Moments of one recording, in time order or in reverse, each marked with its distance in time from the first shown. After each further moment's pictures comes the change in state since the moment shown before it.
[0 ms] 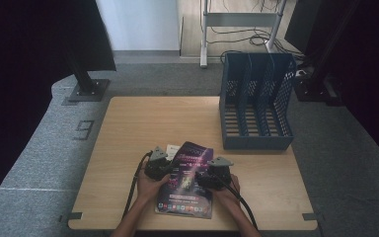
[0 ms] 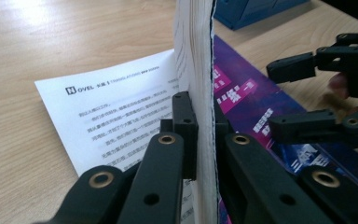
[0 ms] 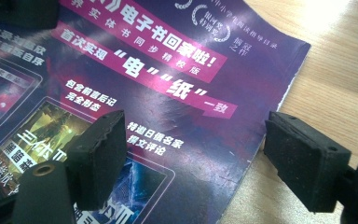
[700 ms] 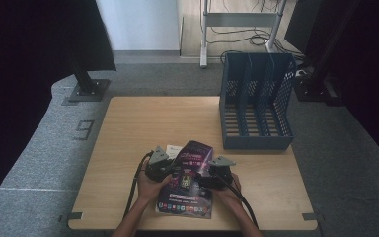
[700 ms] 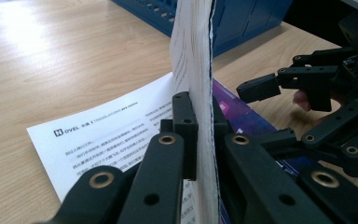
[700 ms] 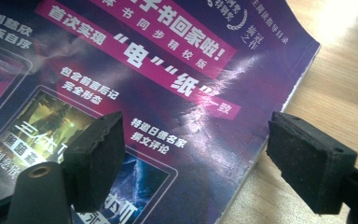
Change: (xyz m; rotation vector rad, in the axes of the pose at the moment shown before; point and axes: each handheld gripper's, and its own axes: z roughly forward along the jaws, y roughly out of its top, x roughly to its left) left arm -0.018 0.012 -0.015 -0.087 -0.022 0.076; right arm -0.003 0.002 -0.006 -0.030 0.050 -0.016
